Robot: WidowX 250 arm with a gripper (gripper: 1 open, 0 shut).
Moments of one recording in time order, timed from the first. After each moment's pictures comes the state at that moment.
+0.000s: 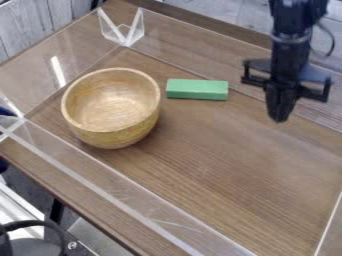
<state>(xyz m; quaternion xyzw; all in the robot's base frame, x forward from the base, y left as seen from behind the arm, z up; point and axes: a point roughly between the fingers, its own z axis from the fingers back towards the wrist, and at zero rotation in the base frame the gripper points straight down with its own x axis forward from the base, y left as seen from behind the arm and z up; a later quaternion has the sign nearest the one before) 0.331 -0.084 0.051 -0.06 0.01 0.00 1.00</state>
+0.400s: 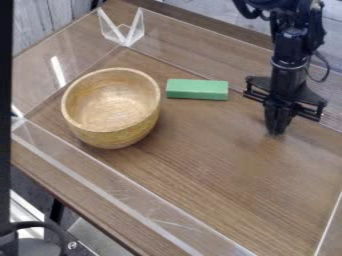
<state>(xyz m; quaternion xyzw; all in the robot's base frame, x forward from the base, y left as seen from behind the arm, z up) 0.349 -0.078 0.025 -0.04 -0.03 -0.03 1.00</state>
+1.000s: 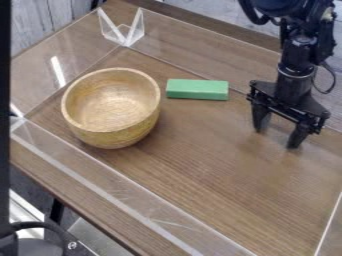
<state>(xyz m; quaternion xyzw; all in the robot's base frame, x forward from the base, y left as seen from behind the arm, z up) 0.339 -0.073 0.023 -0.01 -0.01 -0.04 1.00</state>
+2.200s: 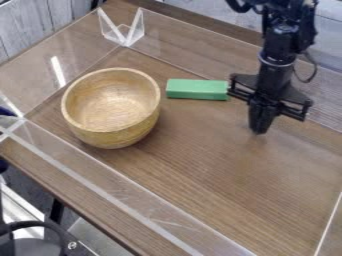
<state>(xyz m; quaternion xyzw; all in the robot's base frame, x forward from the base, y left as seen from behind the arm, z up) 0.330 -0.041 0.036 0.00 0.00 0.04 1.00</state>
